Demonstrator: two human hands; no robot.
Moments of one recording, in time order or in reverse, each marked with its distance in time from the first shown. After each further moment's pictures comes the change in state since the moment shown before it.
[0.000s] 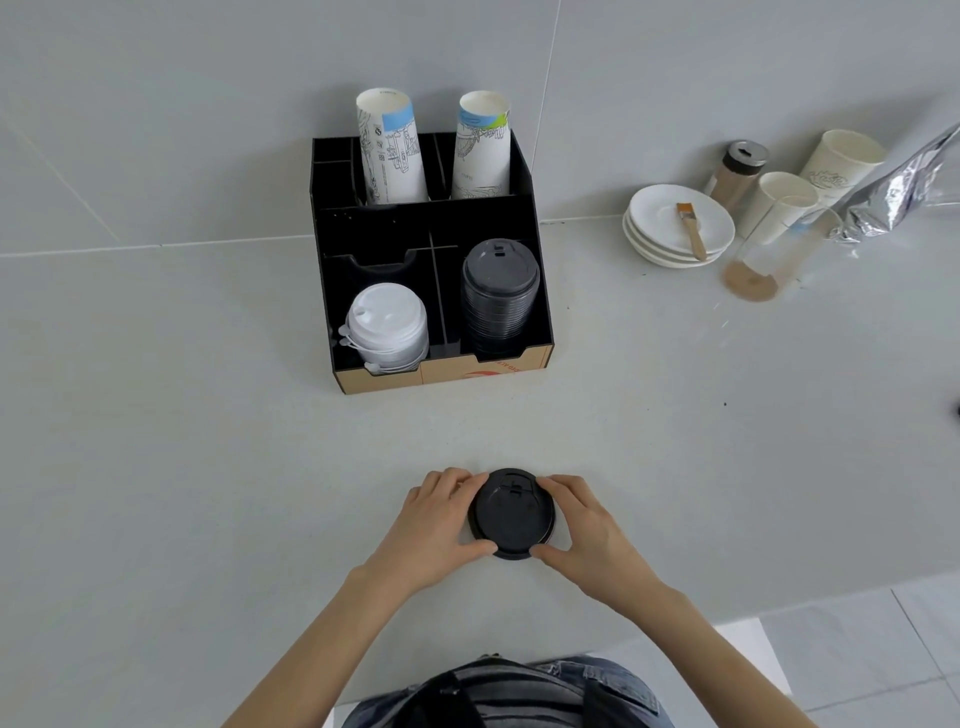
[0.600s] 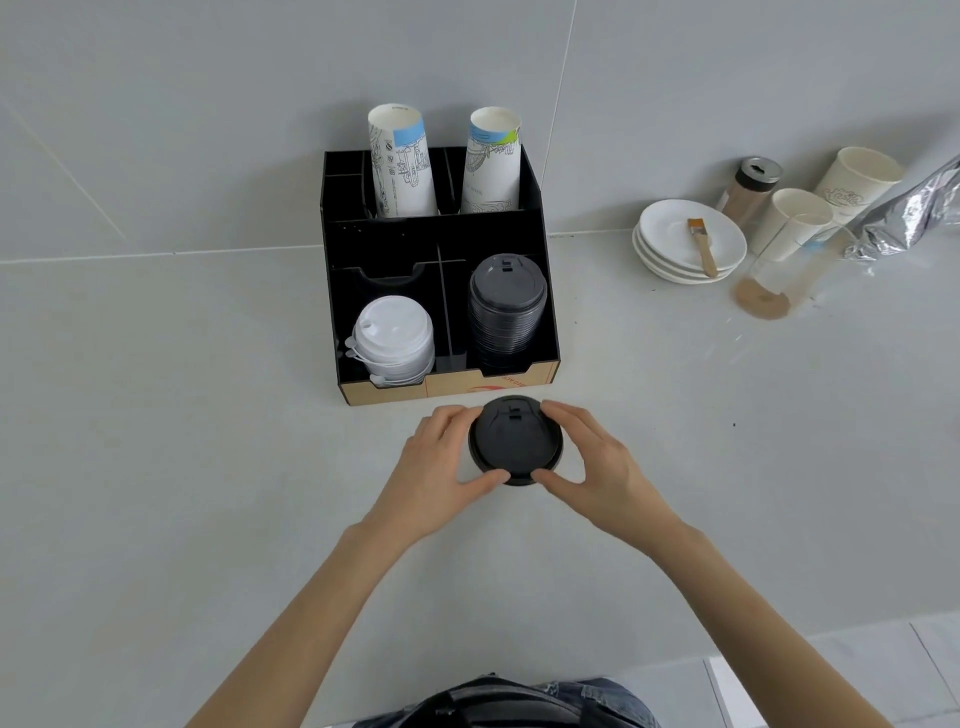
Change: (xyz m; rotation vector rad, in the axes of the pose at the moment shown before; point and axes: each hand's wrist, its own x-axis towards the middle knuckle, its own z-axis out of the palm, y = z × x) left_hand 0.022 0.016 -0.052 -0.236 0.327 0.010; right_hand 0.039 -0.029 -0.056 0.023 0.157 -0.203
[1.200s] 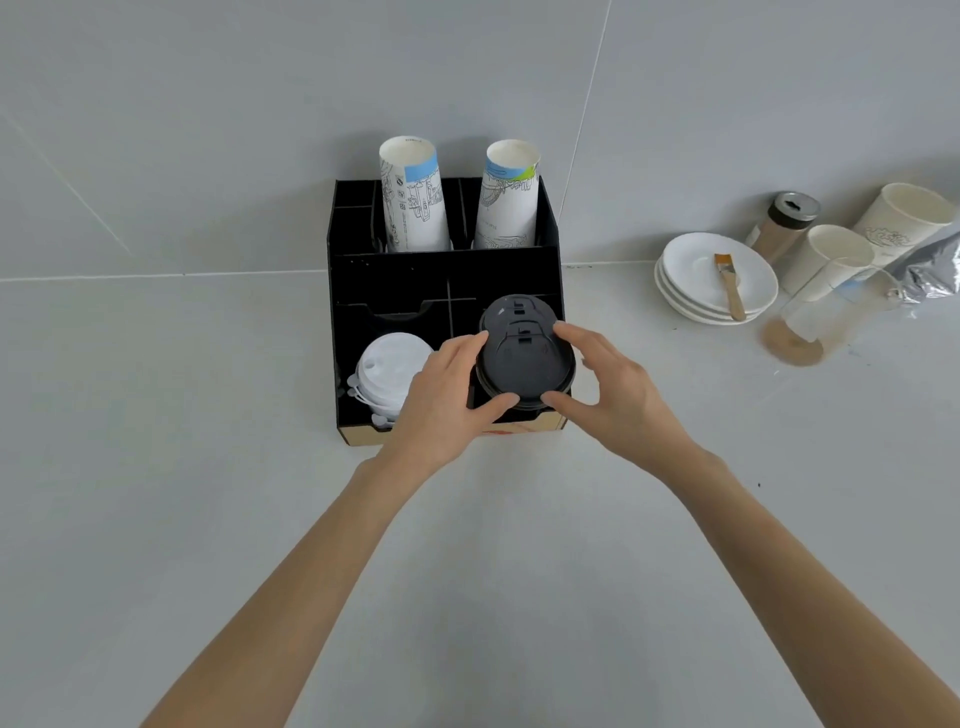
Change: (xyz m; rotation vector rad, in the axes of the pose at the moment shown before) left_hand 0.089 0.021 -0.045 -0.030 0.180 -0.002; right_hand 0.098 -0.013 -0.057 -0.038 0.085 -0.084
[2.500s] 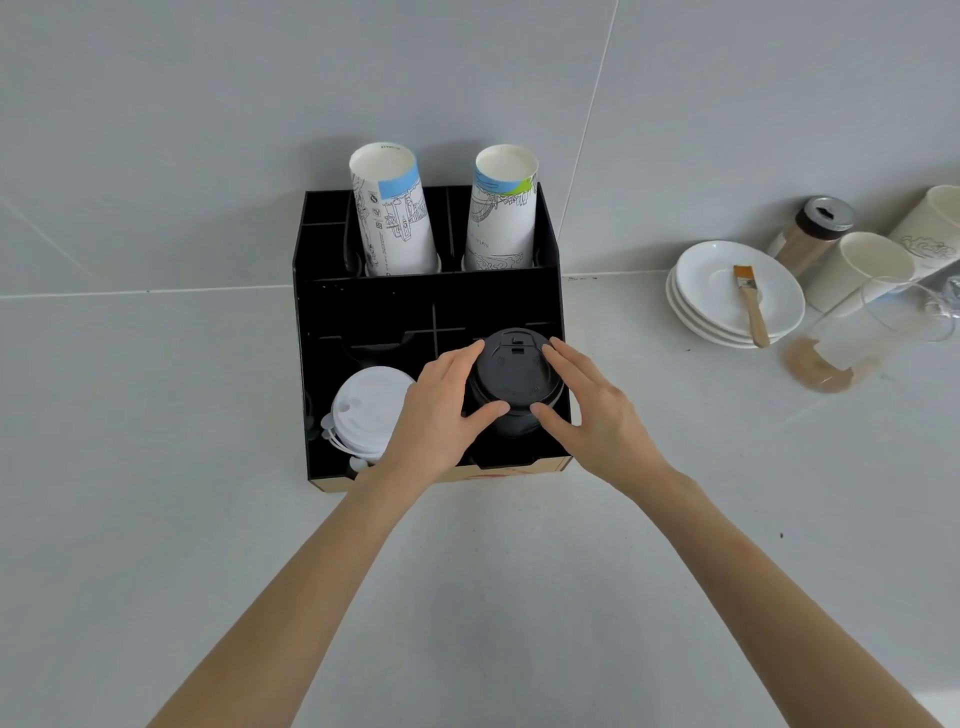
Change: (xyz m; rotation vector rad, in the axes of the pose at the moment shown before) left_hand 0.058 -0.017 0.014 0.047 -0.063 -0.078; right_hand 0.051 0.036 0.020 0.003 -0.035 0.061
